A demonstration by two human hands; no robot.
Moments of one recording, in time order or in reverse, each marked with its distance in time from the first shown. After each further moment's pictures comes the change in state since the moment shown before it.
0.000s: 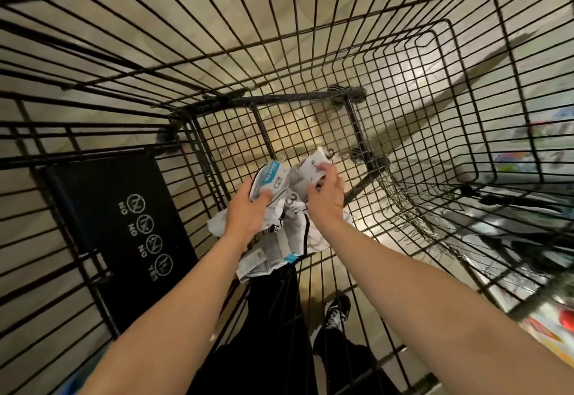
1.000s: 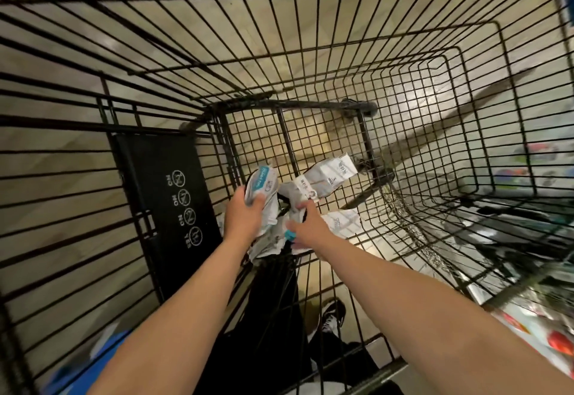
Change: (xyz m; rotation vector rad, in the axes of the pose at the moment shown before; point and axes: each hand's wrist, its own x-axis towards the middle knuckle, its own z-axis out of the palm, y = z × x) left_hand -0.046 -0.005 -0.043 0.053 0.171 -0.131; right_hand -0.074 0.005 0.019 0.012 -0.539 0.220
